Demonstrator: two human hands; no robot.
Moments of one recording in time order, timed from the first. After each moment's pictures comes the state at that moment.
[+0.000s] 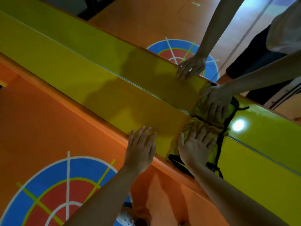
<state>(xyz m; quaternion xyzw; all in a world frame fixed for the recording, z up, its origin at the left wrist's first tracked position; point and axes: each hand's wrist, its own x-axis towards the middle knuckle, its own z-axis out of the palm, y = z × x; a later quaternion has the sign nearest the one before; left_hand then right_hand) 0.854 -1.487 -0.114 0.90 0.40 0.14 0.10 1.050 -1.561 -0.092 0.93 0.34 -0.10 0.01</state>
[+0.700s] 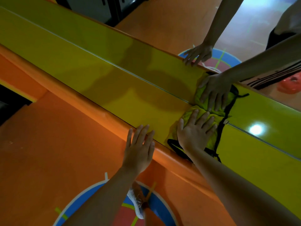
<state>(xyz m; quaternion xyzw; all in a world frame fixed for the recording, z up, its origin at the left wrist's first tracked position) 0.599 -1.180 -0.123 0.89 0.40 0.17 0.11 0.814 -1.210 -0.096 0.94 0.34 -0.10 -0.01</state>
